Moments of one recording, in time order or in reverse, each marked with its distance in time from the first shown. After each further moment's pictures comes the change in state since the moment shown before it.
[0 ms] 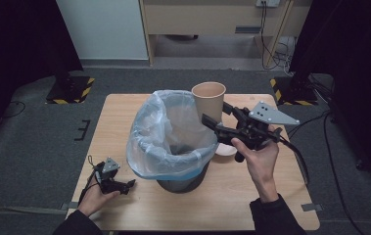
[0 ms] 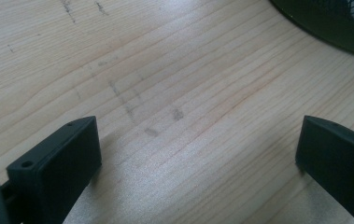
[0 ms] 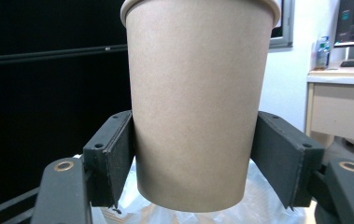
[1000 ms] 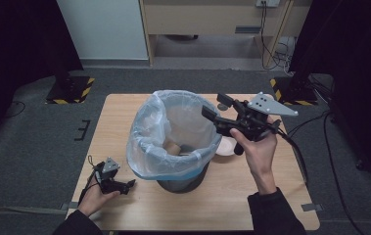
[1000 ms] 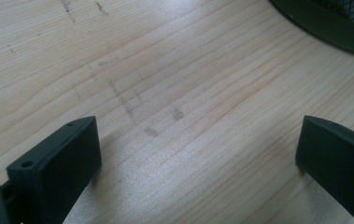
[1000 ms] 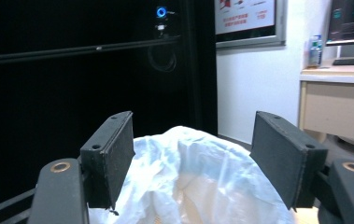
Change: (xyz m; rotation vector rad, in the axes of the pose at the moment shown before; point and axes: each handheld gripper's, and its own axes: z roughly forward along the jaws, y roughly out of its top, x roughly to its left) left arm 0.000 0.000 0.000 0.000 0.000 0.000; right arm -0.011 0.010 0.008 -0.001 -0.038 0.010
